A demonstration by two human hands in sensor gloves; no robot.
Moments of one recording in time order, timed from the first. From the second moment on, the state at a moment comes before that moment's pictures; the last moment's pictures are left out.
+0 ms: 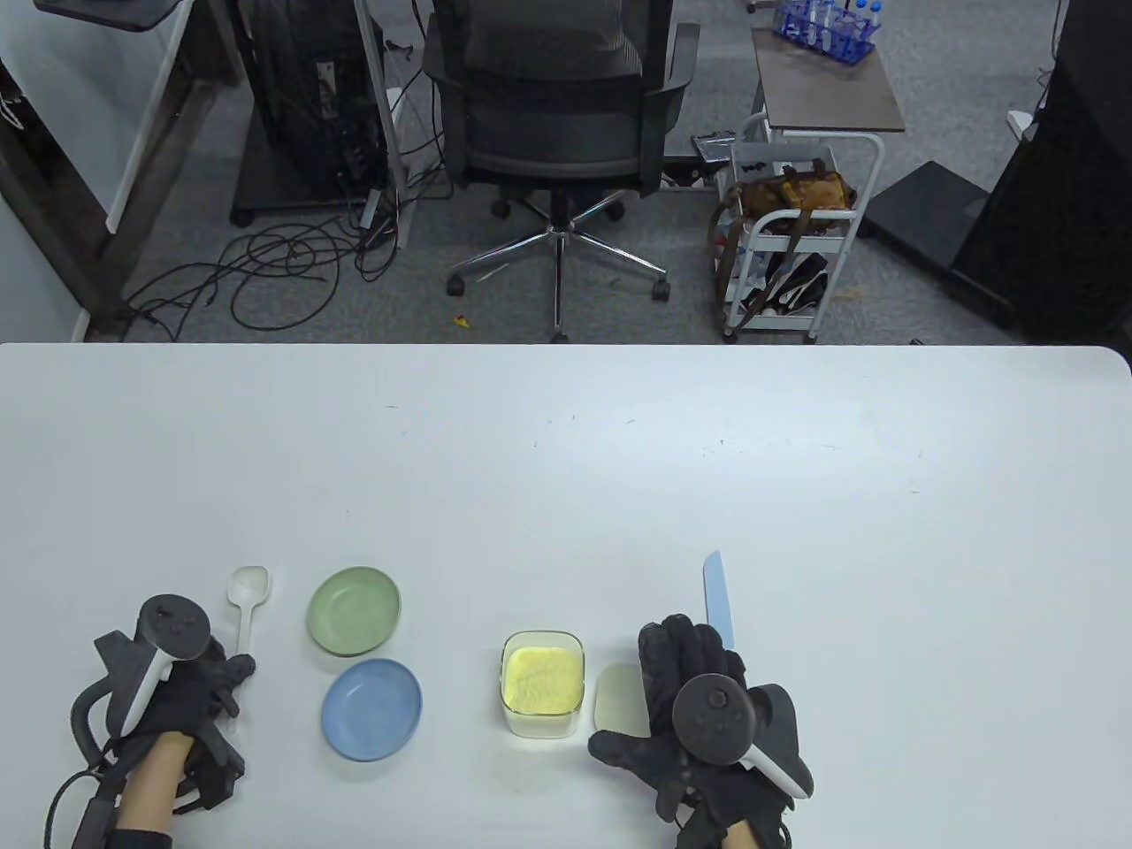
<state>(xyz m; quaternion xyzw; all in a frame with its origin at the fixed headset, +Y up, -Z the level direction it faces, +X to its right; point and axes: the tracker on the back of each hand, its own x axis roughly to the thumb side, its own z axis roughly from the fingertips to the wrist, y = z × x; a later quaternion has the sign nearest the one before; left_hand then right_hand) -0.414 -0.765 -0.257 -0.13 0.28 0.10 0.95 0.115 -0.741 -0.202 0.13 0.09 0.95 0.26</state>
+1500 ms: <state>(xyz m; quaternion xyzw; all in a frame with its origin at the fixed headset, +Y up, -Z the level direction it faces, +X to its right) -0.387 -0.734 -0.246 -0.15 0.11 0.34 0.92 0.098 -0.728 -0.193 0.13 0.06 0.96 0.24</state>
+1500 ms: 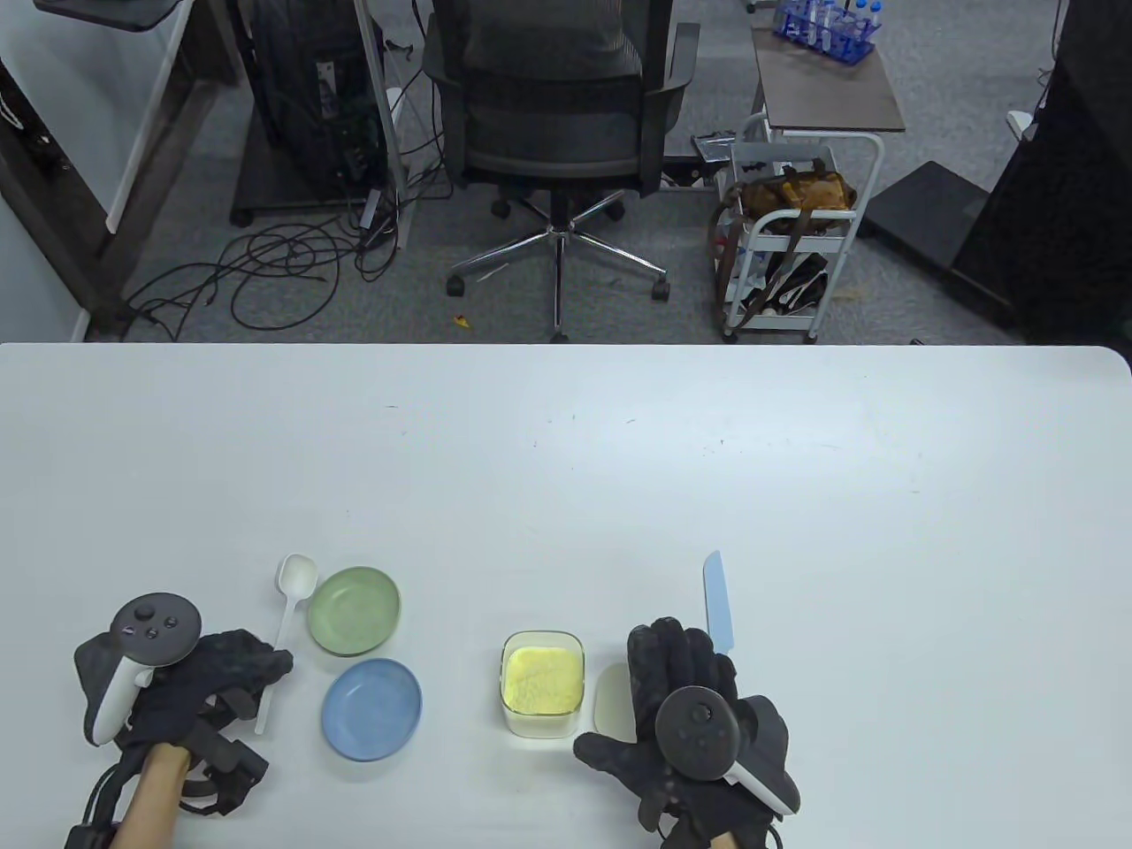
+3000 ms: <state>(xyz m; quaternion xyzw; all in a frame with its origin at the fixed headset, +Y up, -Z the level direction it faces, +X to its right) -0.198 -0.688 -0.247 -0.27 -0.15 0.28 0.91 0.054 -0.760 -0.241 0.19 0.18 0.88 0.39</state>
